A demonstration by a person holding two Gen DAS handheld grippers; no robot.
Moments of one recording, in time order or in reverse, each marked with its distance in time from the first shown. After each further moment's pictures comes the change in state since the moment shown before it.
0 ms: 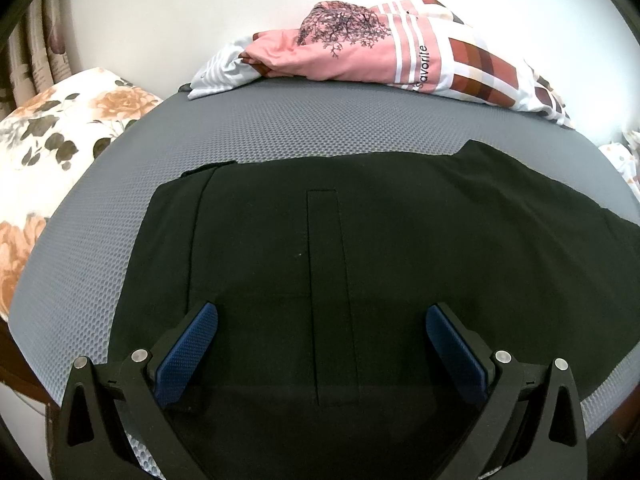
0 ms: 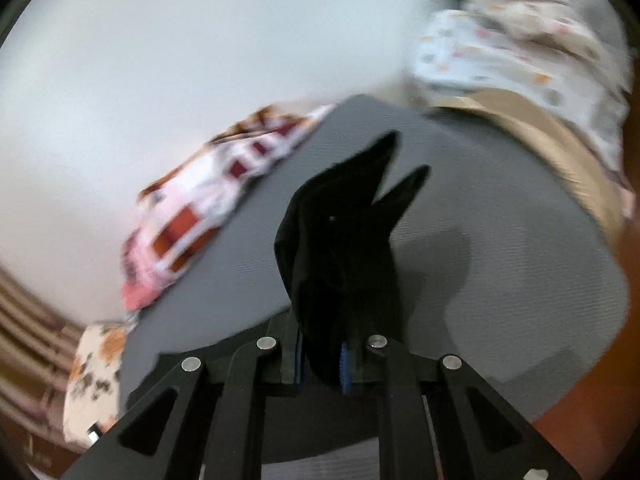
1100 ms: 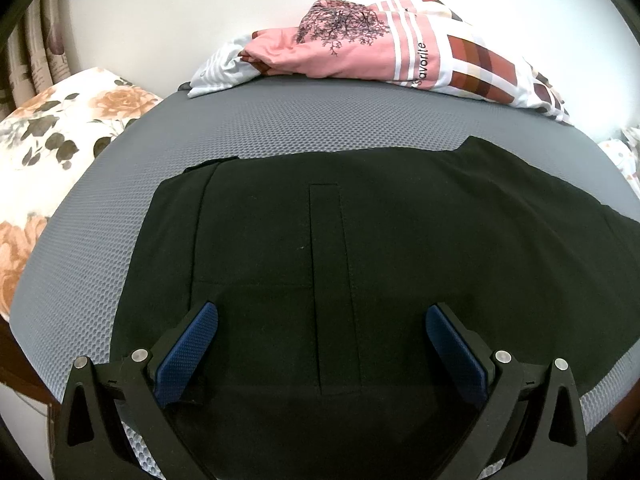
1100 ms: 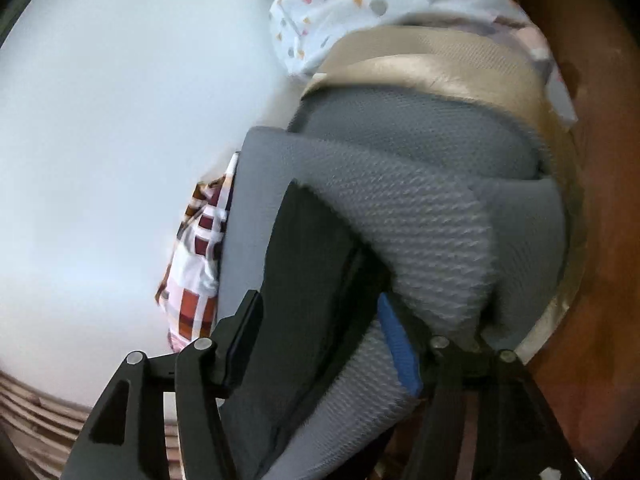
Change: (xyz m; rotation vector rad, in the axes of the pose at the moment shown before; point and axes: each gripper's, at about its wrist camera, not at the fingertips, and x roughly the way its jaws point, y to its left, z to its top) left arm -0.002 0.001 -0.007 0.006 0.005 -0.005; right arm -0.035 -0.199 -0.031 0.547 -0.039 0.130
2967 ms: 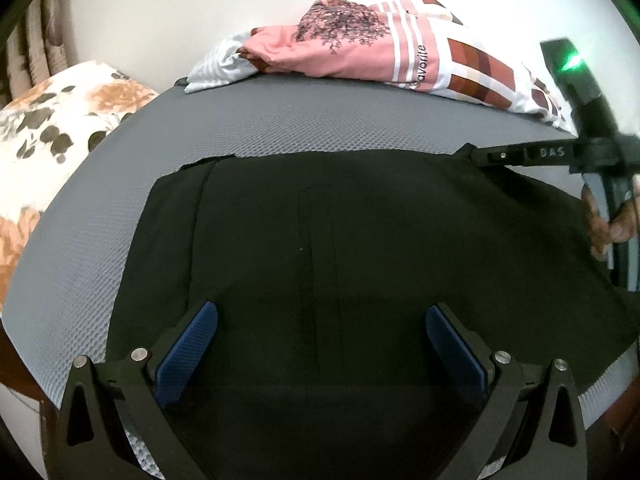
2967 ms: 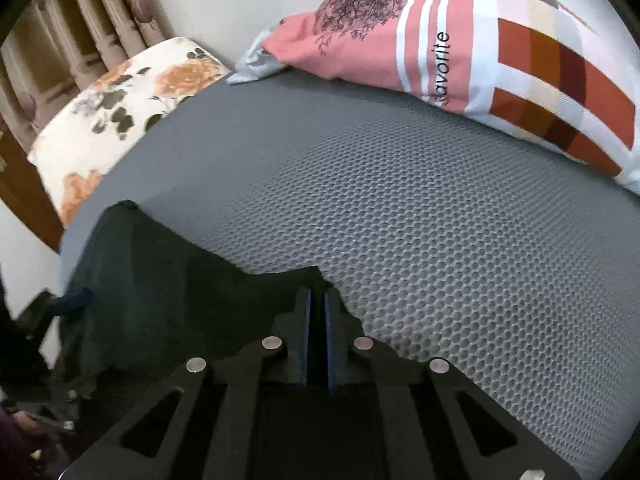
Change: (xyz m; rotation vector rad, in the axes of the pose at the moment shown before) left arm 0.000 0.006 0.002 -0.029 0.015 -0.041; right arm 0.379 0.331 -0.431 -1.435 0.658 -0.004
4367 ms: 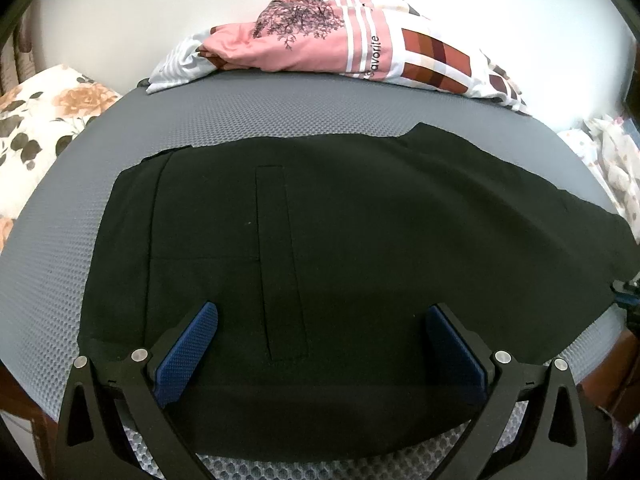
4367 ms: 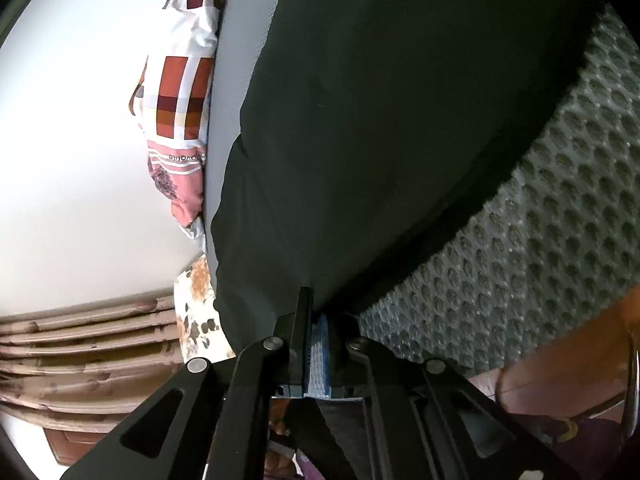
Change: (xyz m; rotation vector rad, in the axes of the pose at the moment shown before) left arm -0.010 -0.015 -0.011 0.062 0.019 -0.125; right arm -0.155 -0.100 -0.316 1.343 -0.160 0.413
